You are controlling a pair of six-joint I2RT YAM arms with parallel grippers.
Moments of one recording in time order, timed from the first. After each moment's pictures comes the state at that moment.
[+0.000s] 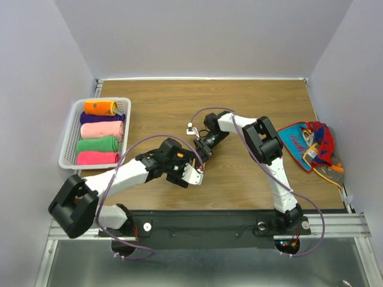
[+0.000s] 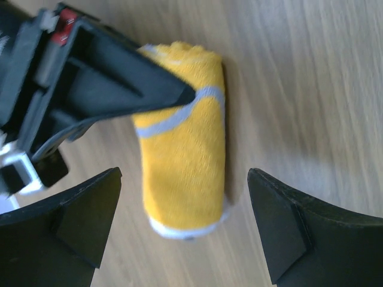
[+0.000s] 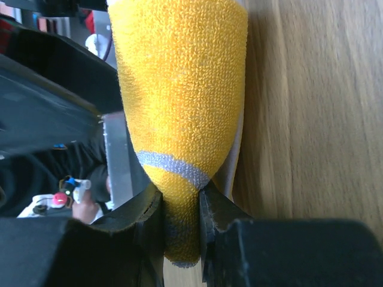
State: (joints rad) left arm -0.75 1.24 0.66 -0.28 0.27 1.20; right arm 0.55 2.40 1.74 -1.06 -1.16 -0.52
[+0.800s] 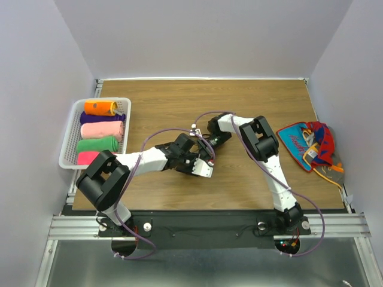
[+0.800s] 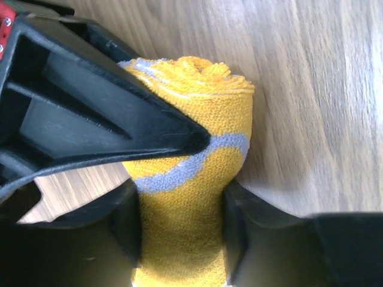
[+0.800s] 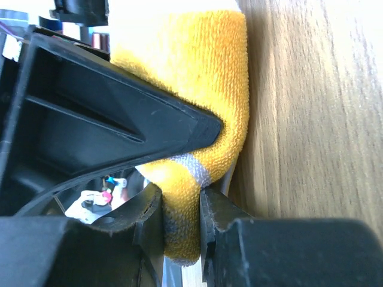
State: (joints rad) left arm -0.77 1.59 0.83 -0.25 0.24 1.13; right arm 0.52 2.51 1.80 -1.24 -1.28 -0.62
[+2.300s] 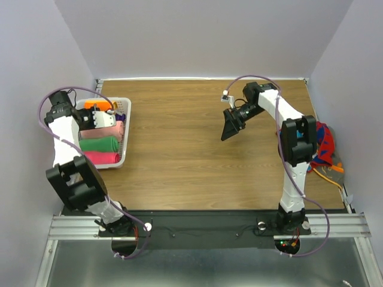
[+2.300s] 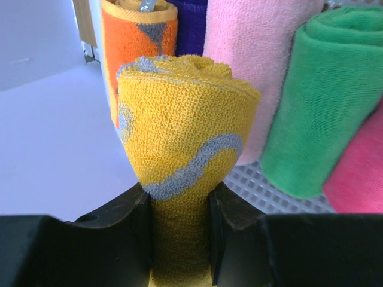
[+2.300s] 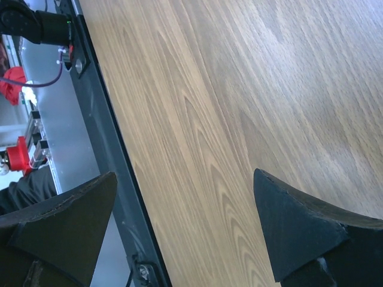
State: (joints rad) left arm 0.44 1.52 1.35 -0.80 0.41 1.84; right arm 0.22 2.12 1.83 -1.28 -0.98 -0.58
